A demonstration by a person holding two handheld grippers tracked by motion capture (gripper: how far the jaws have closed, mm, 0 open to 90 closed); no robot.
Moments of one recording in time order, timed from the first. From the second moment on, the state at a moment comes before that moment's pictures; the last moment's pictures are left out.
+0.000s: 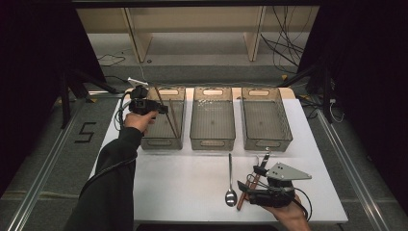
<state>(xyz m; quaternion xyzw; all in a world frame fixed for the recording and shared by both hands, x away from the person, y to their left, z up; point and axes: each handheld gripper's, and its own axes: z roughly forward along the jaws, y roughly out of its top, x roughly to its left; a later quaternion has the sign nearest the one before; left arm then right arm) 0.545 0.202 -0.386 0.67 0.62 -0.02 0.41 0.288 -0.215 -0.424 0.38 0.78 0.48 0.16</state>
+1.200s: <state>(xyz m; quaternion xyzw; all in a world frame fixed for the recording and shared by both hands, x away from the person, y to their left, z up) 0.430 0.202 -0.360 0.70 0.50 0.04 0.52 0.296 -0.221 -0.429 0.43 0.77 0.44 0.16</state>
